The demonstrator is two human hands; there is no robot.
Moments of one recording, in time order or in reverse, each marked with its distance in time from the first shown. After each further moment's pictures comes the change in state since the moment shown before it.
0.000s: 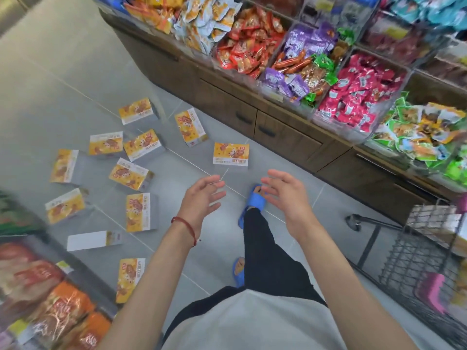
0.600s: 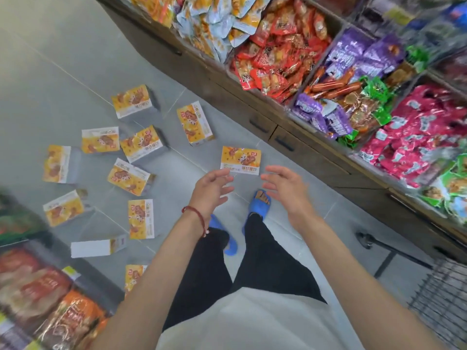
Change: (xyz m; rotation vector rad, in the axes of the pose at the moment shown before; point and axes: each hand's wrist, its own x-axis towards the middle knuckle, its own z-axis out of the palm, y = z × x) left_hand 0.203 0.150 0.007 0.026 0.036 -0.207; right_hand 0.203 -0.113 0.111 -0.172 -0.031 0.150
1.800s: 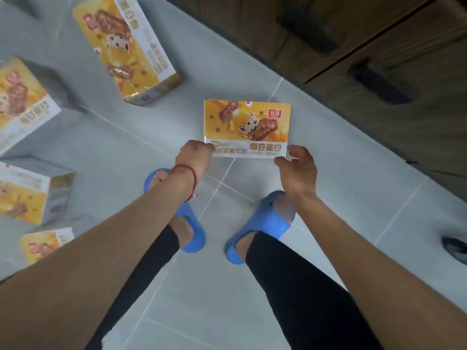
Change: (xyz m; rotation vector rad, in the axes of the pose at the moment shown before) left_hand 0.555 -0.183 0.007 0.472 0.068 -0.189; right_hand 0.475 0.302 0.087 -0.314 0.365 0.118
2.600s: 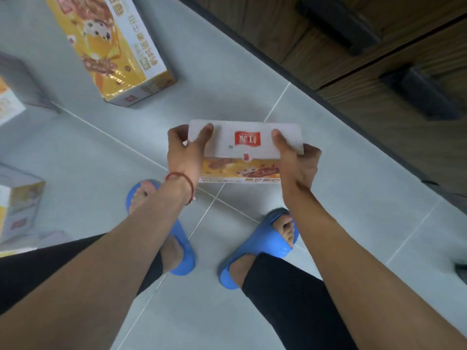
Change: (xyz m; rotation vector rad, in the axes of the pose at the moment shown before) left_hand 0.077 -0.016 0.030 -0.433 0.179 0.198; right_hand 0.064 -0.010 0.045 0.286 0.188 0.110
